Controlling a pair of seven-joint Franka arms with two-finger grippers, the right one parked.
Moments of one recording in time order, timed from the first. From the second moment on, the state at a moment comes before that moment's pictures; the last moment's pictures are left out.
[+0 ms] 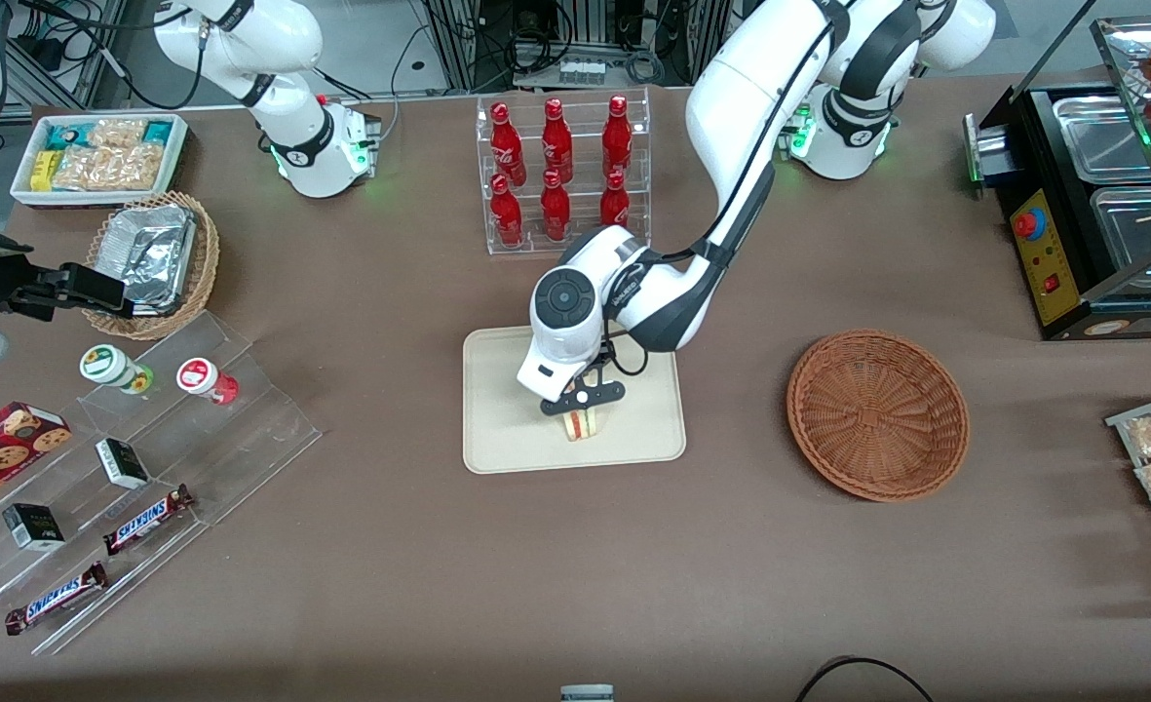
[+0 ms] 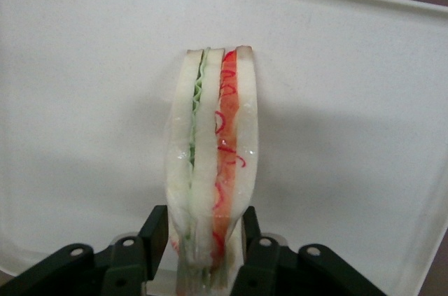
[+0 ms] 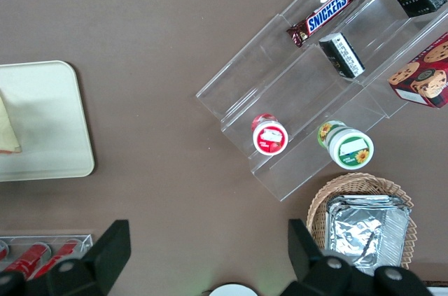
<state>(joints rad) -0.79 0.83 -0.02 -1.30 -0.10 2.07 -0.98</state>
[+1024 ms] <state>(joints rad) -0.78 0.62 -0.01 -1.23 -0.10 1.83 -0.92</state>
